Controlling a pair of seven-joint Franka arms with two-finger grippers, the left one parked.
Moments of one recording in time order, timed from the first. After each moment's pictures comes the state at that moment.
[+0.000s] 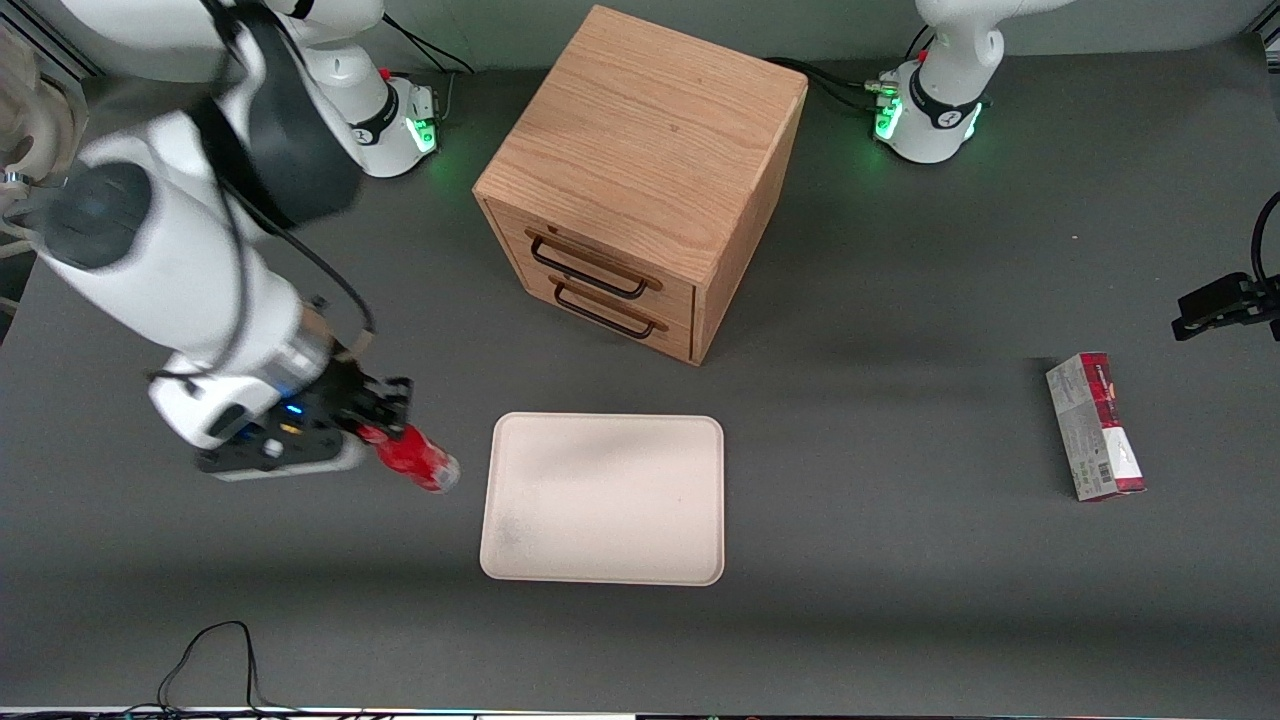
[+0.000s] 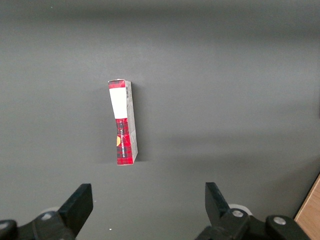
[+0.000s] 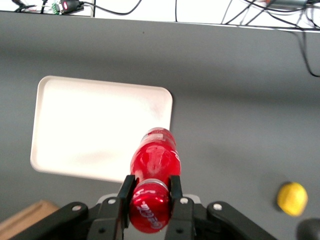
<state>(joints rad) 0.20 0.52 0.25 -1.15 -0.16 1.81 0.38</state>
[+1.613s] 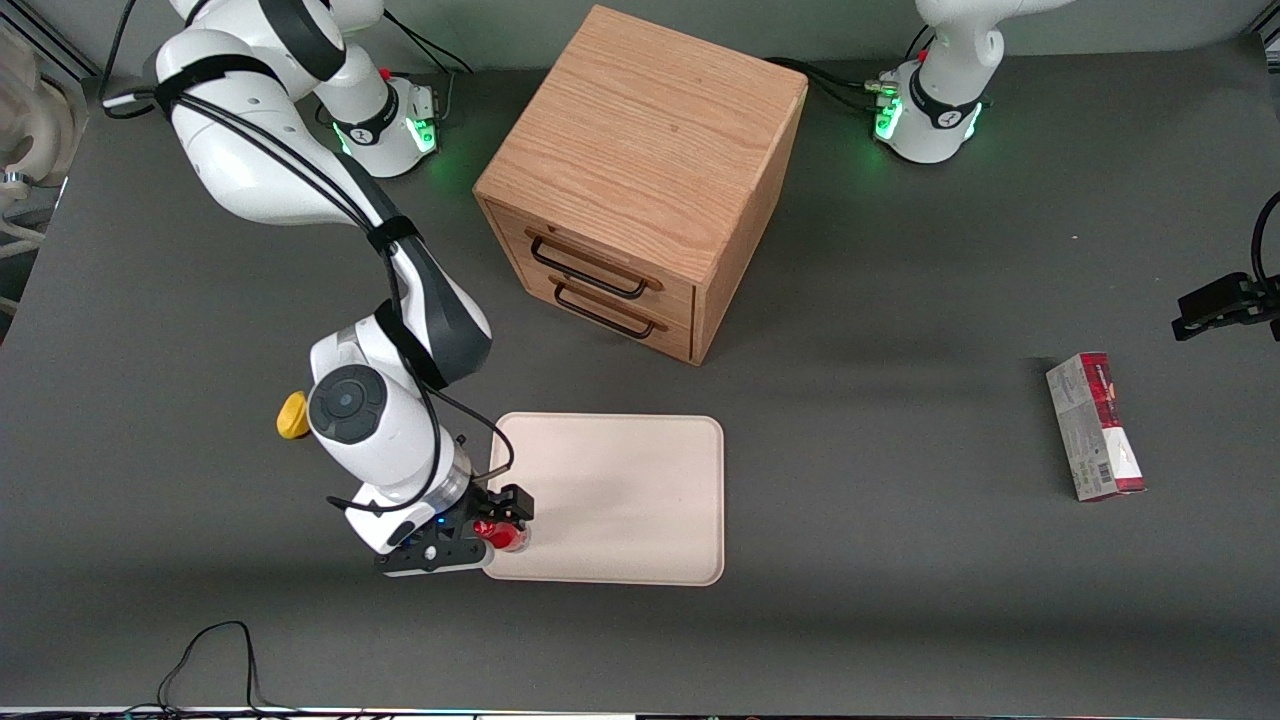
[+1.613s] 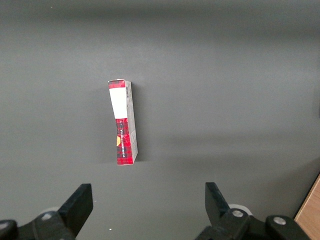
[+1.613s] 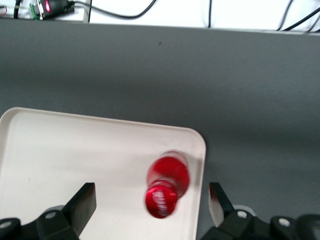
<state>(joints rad) 0.22 0.81 0.24 -1.12 -0.23 2.13 0.41</state>
